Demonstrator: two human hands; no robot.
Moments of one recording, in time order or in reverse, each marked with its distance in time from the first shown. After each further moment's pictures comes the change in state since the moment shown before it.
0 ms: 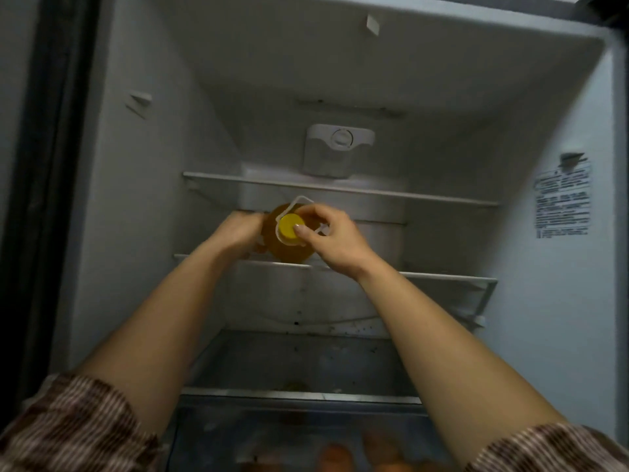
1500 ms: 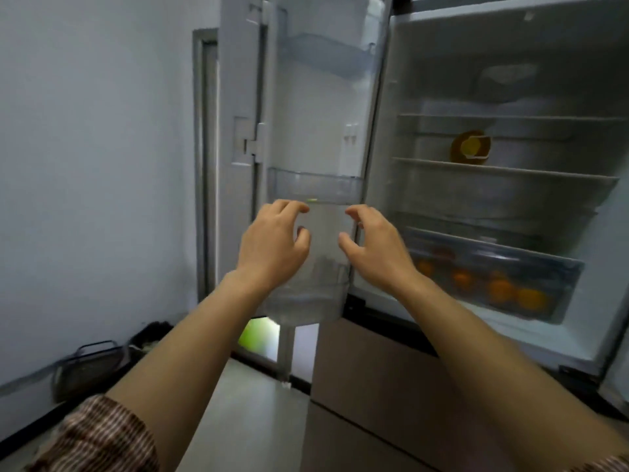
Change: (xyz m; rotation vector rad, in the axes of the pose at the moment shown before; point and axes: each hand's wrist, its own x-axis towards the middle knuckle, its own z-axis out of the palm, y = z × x) left_hand -0.521 0.063 -0.178 0.862 0.460 0.094; right_hand -0.333 -0.342 0.021 0.041 -0.237 -0.068
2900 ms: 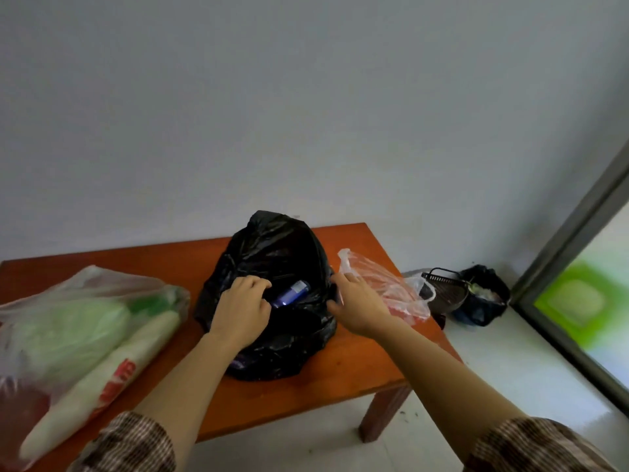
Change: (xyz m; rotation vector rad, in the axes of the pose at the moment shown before) left_hand -0.422 -0.785 -0.599 0.645 -0.343 -0.905; right_hand -0.115 -0.797 0.701 0.215 -0.995 -0.504
